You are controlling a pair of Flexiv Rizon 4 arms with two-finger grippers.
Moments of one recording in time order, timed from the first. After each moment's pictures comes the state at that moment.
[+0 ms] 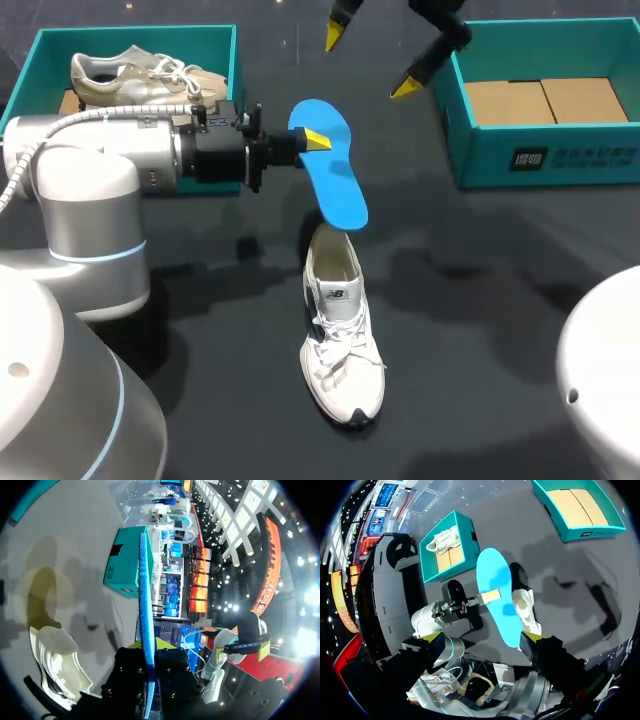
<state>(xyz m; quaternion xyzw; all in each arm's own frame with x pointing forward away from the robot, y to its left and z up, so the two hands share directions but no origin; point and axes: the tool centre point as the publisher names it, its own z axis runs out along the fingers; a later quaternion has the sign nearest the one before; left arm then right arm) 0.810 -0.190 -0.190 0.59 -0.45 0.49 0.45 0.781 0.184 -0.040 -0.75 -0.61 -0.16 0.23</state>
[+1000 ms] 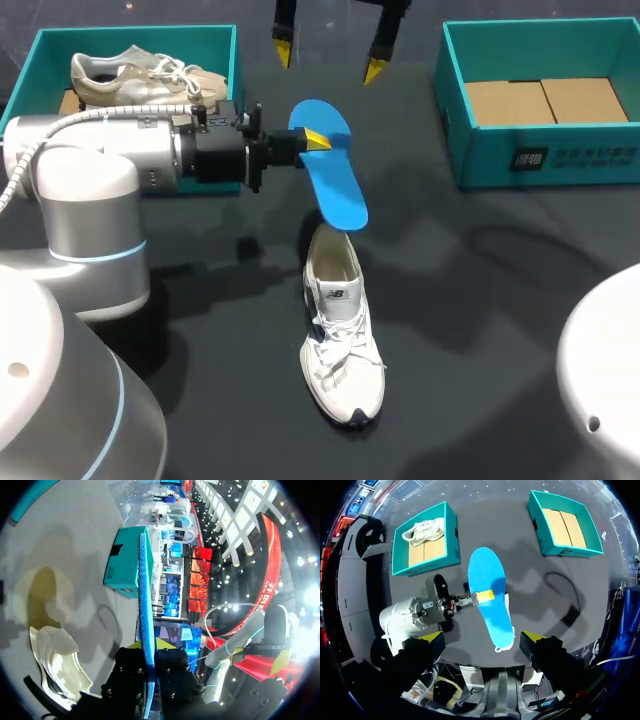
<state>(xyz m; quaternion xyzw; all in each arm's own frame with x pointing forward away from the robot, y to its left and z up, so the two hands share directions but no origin) 0.810 -0.190 -0.190 0.59 -0.46 0.49 0.45 0.782 0.222 -0.045 -0.73 -0.67 -0.03 0.10</state>
